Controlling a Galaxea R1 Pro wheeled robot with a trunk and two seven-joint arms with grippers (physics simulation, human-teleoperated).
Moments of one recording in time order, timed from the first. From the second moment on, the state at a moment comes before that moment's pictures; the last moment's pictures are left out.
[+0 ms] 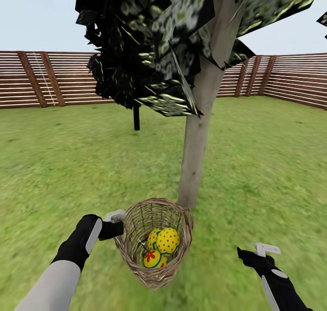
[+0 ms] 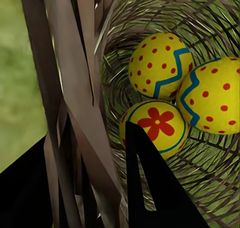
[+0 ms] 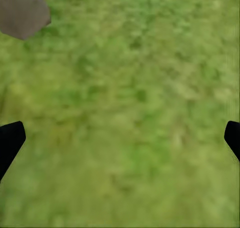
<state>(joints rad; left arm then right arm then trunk) -0.66 -0.02 0.13 -0.82 0.15 0.91 -0.11 -0.31 -0.10 -0.29 -0.90 0.02 0.23 0.05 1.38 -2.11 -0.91</state>
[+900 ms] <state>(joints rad) -0.66 -0.02 0.13 -0.82 0.15 0.92 -0.11 -0.31 -0.10 -0.29 -0.90 0.02 0.22 0.05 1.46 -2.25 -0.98</state>
